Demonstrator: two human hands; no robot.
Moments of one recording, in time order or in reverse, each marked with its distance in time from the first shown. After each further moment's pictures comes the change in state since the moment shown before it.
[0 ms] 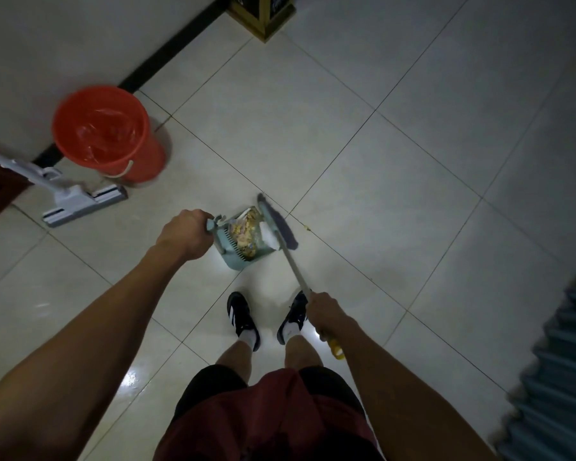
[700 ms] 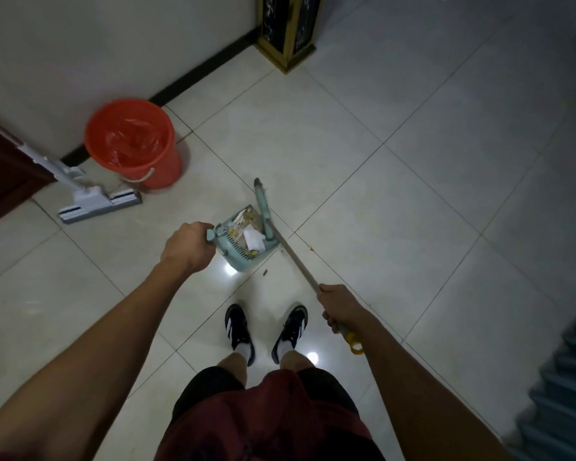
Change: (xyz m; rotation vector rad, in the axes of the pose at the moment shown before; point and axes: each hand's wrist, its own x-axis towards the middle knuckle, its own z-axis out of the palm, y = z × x) left_hand -0.046 -0.016 -0.009 -0.179 0.134 -0.124; right_hand -0.040 -0.026 -0.057 0.251 -0.024 -0.117
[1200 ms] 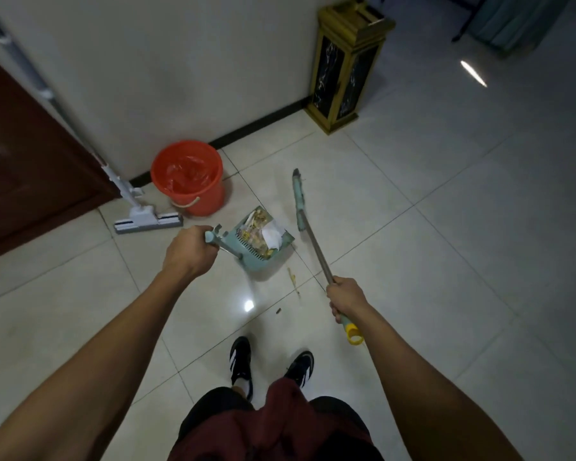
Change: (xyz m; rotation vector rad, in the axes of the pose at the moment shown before) left_hand -0.048 0.017 -0.053 -0.204 0.298 -0.148; right_hand 0.007 -0.072 -0.051 0.065 0.096 -0.134
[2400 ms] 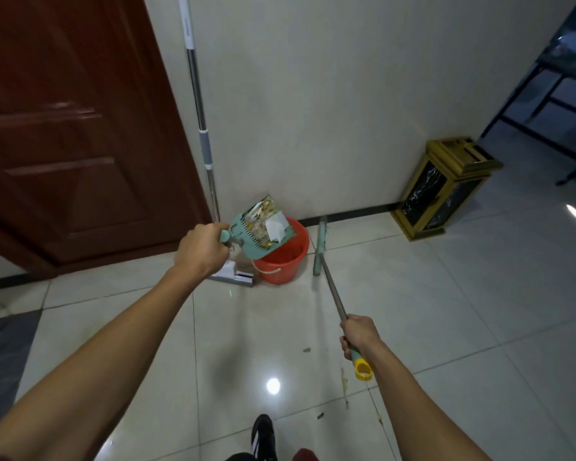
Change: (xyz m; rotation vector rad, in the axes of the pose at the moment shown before) left_hand 0.049 -0.097 -0.211 0.070 0.381 -0.076; right_hand 0.004 -0.193 0.133 -0.003 -0.128 -0.145
